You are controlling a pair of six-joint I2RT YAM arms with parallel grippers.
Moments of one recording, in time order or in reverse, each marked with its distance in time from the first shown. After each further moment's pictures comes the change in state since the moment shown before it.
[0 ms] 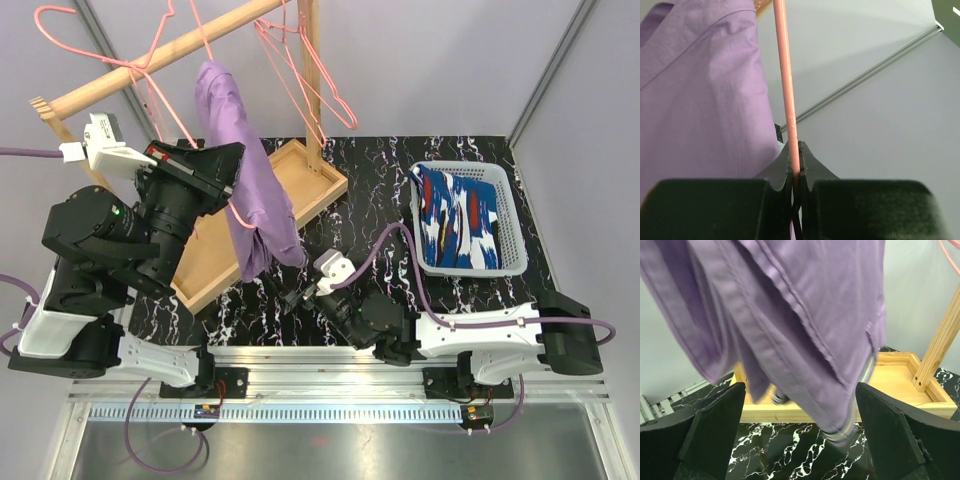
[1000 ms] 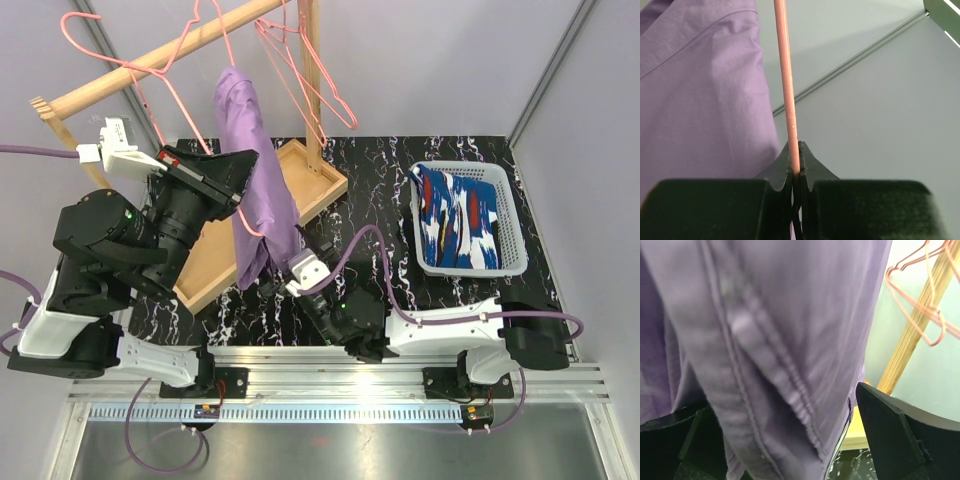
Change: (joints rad) left arm -0.001 -0.005 -0.014 -0.031 0.085 -0.083; right arm -0.001 0.206 0.143 0.240 0.096 -0.317
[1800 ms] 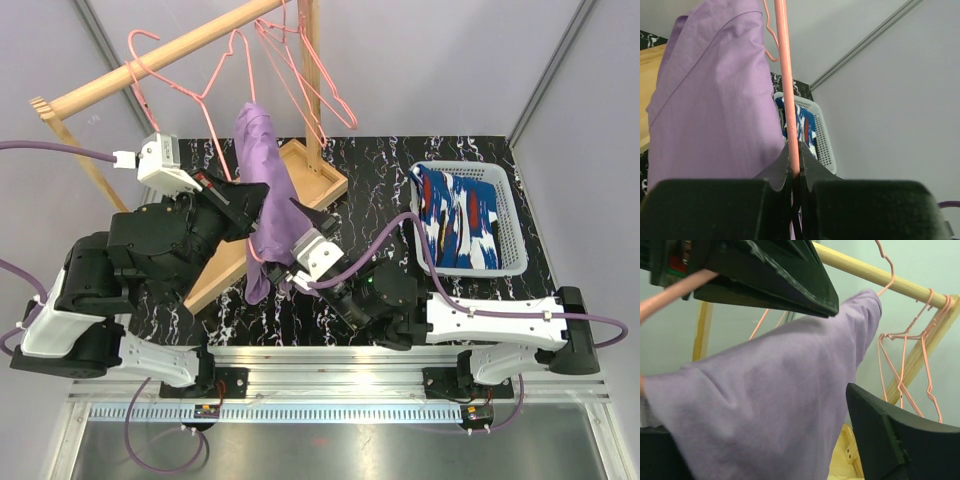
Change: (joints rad) left arm 0.000 0.008 -0.016 -0.326 0.039 -0.095; right arm -0.002 -0.174 0.247 -0.412 -0.170 -0.128
